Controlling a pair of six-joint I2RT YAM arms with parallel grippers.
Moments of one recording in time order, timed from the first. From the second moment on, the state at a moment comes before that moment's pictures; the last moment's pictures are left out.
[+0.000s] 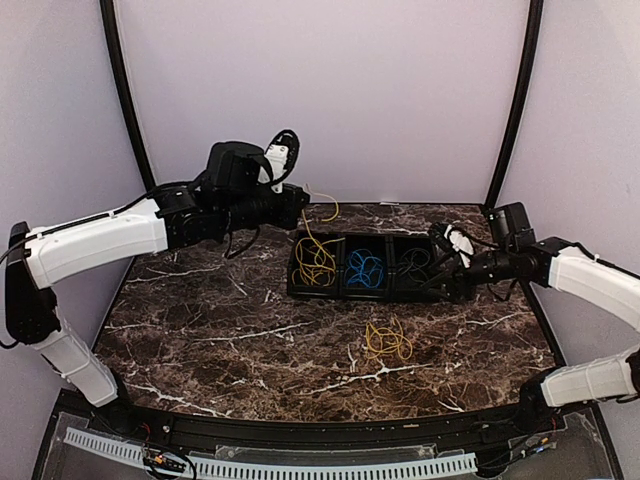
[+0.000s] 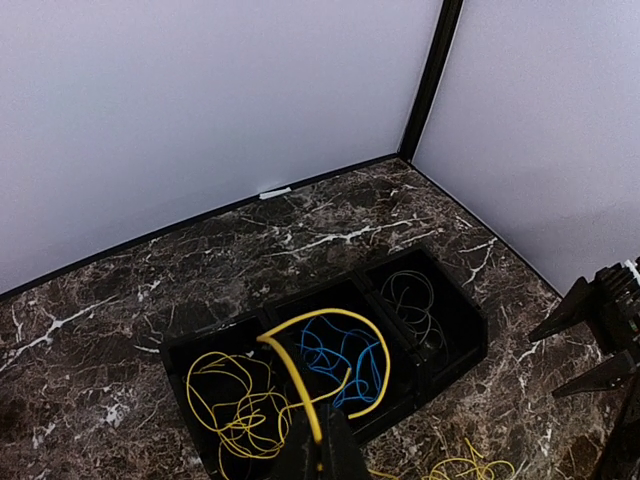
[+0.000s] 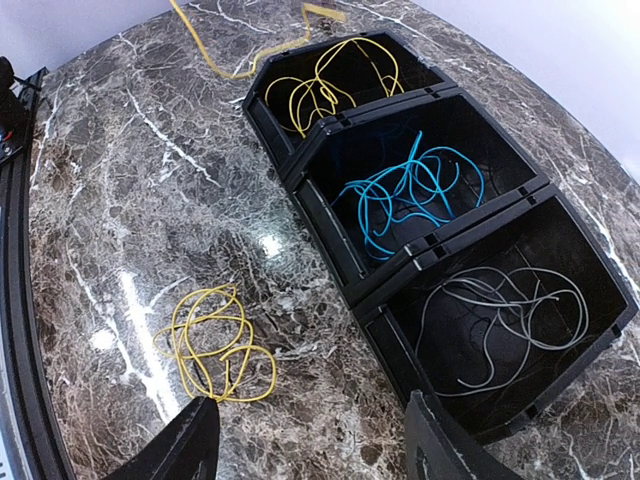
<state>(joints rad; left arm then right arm) -0.87 1.55 1.41 -0.21 -0.21 -0.25 0.34 1.15 0.78 -0.43 -0.60 -0.48</state>
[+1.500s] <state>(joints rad) -0.75 2.20 1.68 -0.23 -0.22 -0.23 0.31 1.17 0.77 -0.43 -0.60 -0.52</state>
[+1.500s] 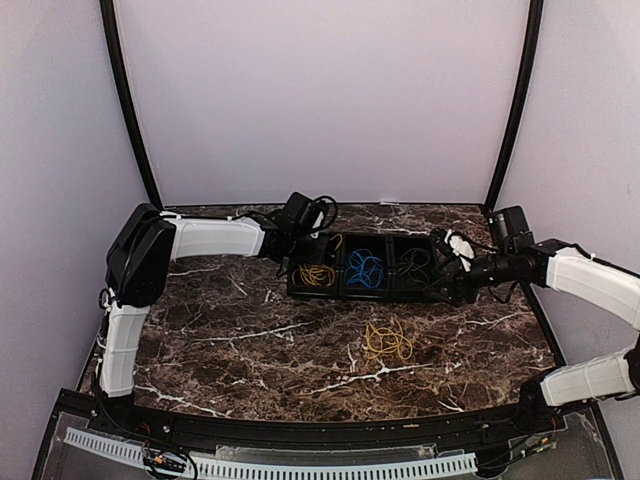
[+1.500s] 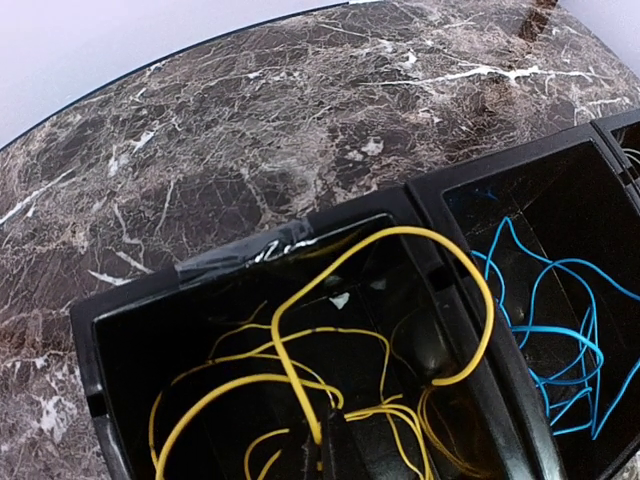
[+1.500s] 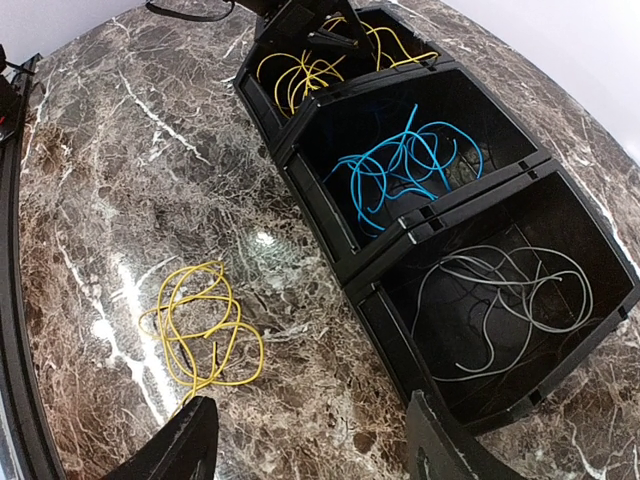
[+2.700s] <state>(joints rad) -0.82 1.90 1.48 -0.24 -0.18 -0.27 0.31 1.19 0.77 -0.46 -0.63 -0.55</state>
